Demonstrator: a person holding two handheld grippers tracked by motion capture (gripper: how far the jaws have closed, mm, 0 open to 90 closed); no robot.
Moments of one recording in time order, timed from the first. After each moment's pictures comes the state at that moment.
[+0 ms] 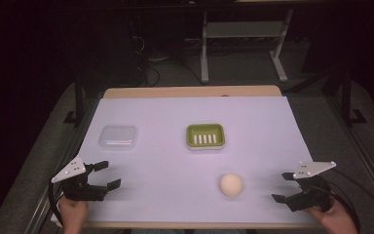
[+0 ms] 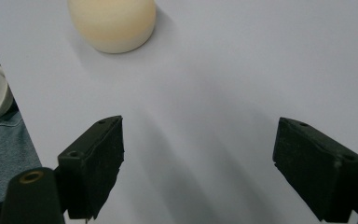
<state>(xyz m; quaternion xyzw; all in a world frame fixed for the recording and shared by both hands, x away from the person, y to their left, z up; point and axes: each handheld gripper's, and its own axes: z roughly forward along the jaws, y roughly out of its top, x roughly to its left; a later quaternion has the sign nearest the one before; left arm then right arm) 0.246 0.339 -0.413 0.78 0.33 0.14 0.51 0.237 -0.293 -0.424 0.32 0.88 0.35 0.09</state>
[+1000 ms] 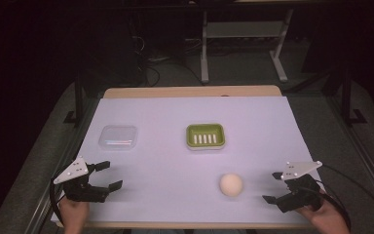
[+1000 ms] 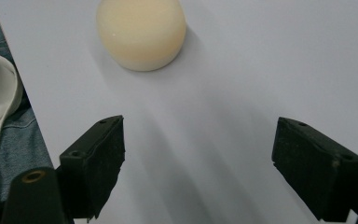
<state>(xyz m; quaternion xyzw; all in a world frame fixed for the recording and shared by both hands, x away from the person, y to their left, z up) 0.244 0.332 -0.410 0.79 0.32 0.14 0.50 0.237 -0.264 -0.415 0.29 0.89 0.34 0.10</state>
